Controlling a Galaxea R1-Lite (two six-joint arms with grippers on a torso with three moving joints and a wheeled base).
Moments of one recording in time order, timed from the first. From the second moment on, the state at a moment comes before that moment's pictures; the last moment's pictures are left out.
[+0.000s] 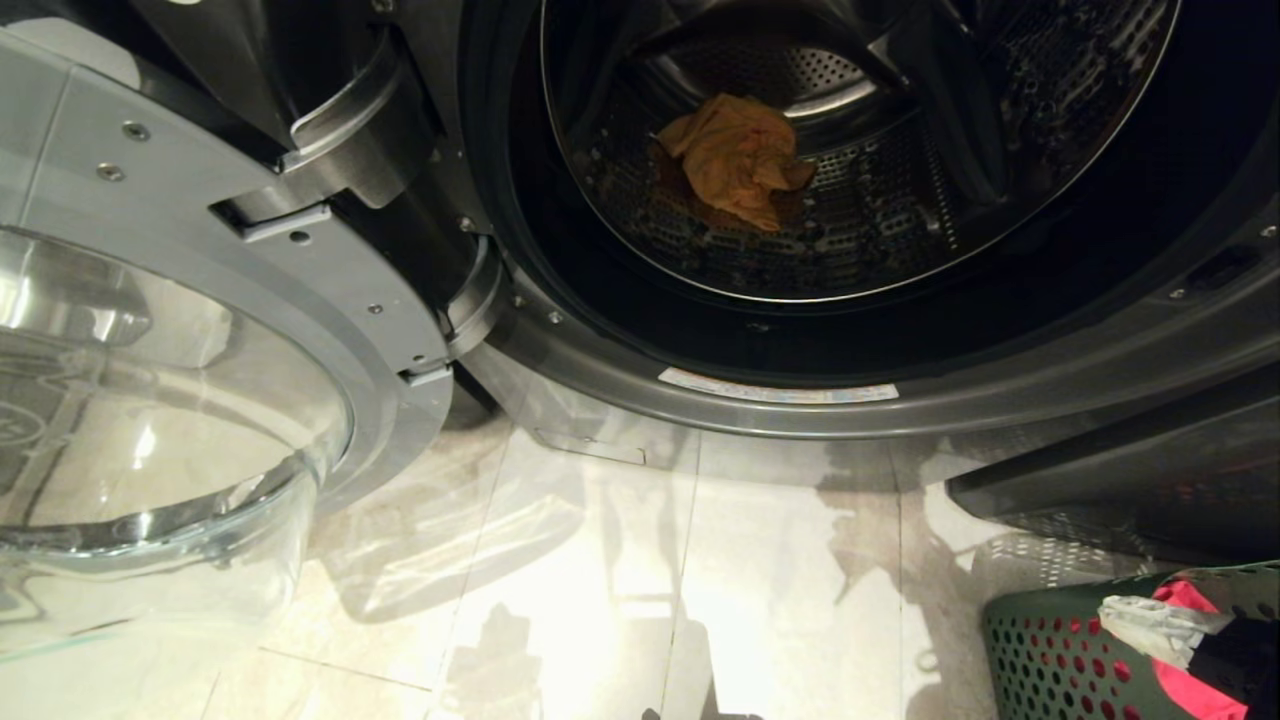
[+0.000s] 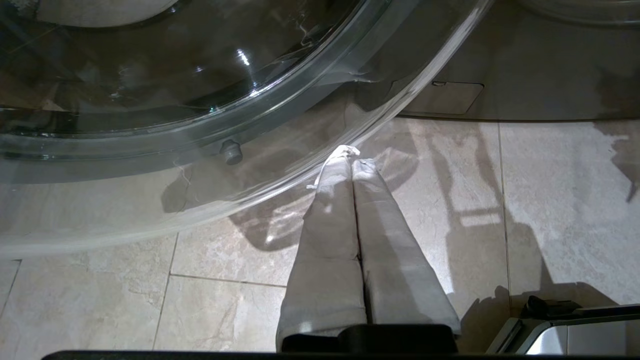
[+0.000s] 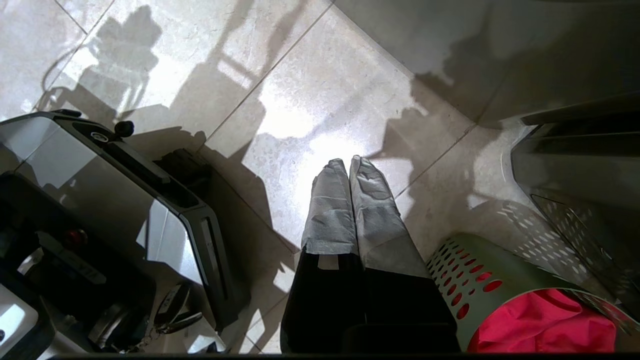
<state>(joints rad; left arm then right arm) 0.00 0.00 0.00 -0.10 -0.02 0.12 0.14 0.91 -0.41 -0.10 0.30 -0.38</state>
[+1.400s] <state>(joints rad) 0.00 0.00 0.00 -0.11 -0.02 0.12 0.56 1.37 -0.66 -0.55 0.18 -0.37</state>
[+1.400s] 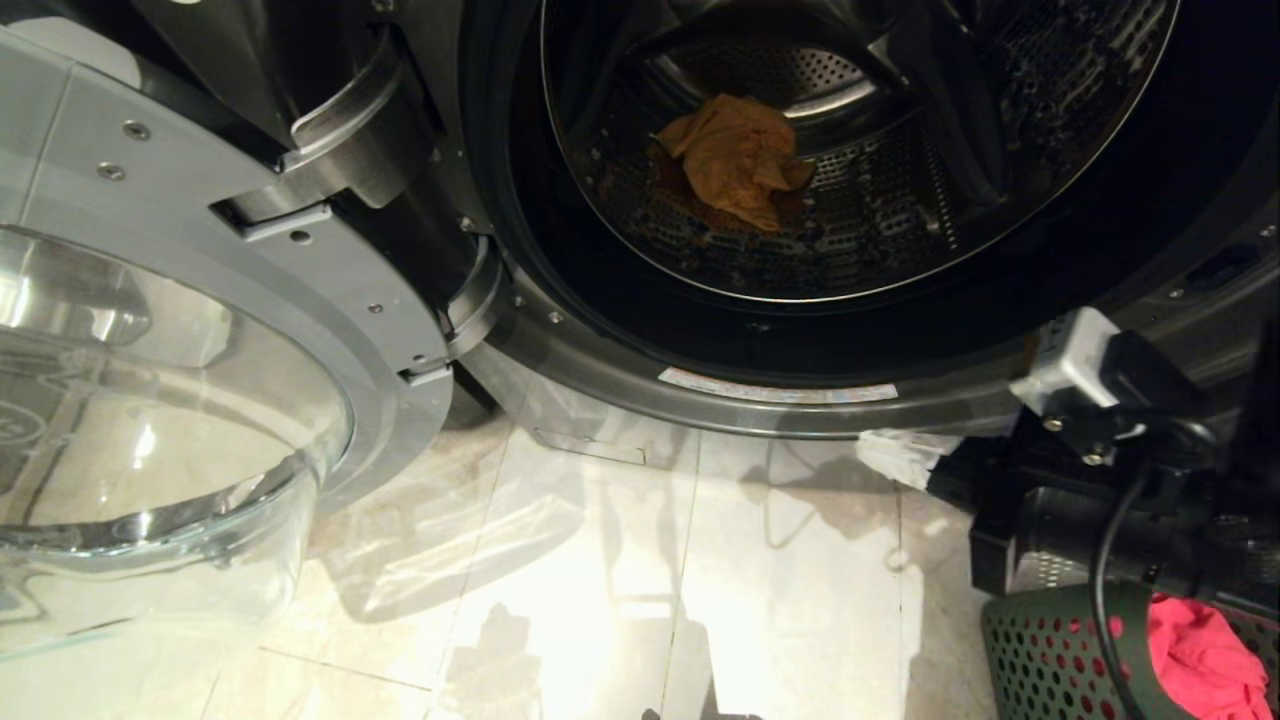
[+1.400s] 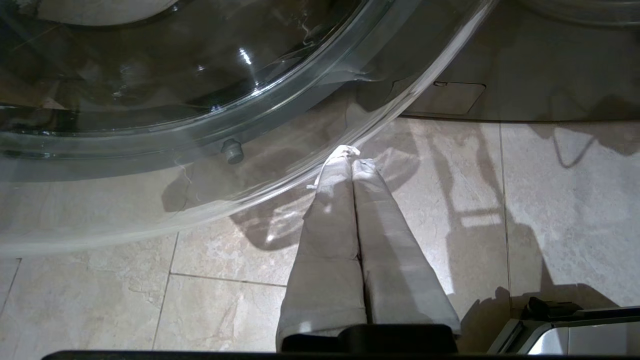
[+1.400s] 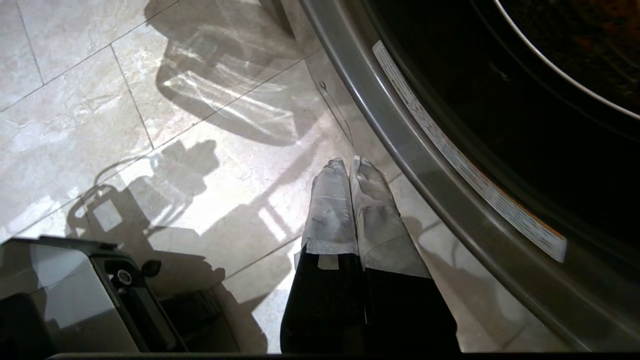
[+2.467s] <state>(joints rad) 0.00 0.00 0.00 -0.10 -0.02 0.11 0.48 2.04 -1.43 -0.85 -0.34 -0.24</state>
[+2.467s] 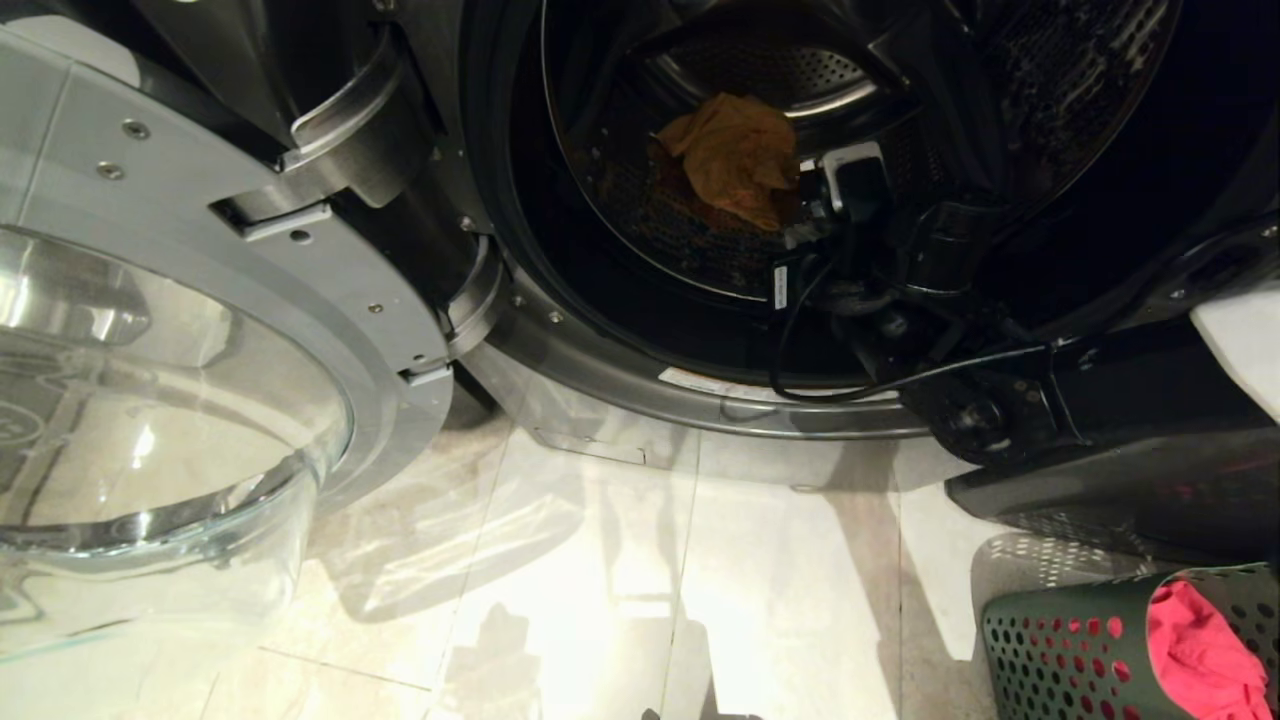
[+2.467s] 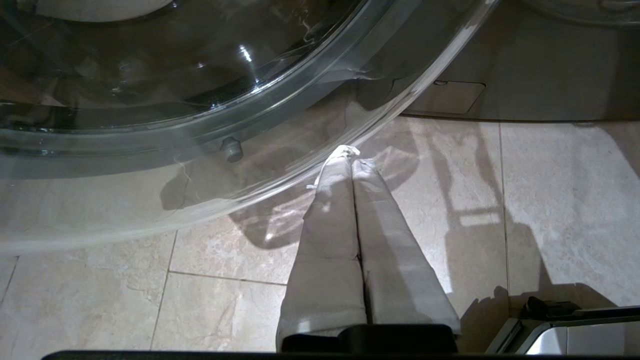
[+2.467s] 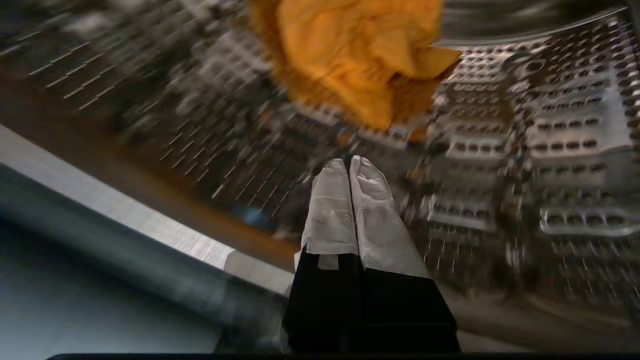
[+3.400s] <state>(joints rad) 0.00 0.00 0.00 -0.10 -0.02 0.12 0.41 2.29 -1.98 -0.52 -0.37 -0.02</state>
